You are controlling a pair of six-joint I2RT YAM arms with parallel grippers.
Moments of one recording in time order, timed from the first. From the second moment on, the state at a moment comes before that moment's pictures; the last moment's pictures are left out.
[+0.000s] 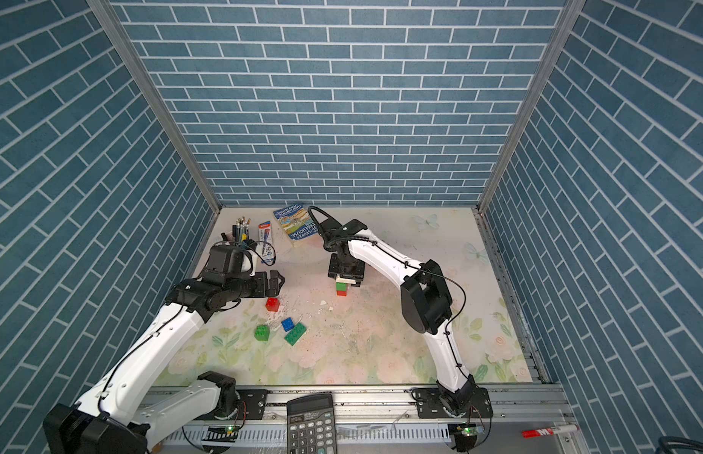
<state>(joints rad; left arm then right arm) -0.29 1.03 0.93 -0.76 0.08 -0.28 0.82 2.14 1.97 -1.24 0.01 0.84</state>
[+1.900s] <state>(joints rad) -0.28 1.02 0.92 -0.76 0.06 -0.29 0.83 2.13 1.92 -1.22 0.00 0.74</state>
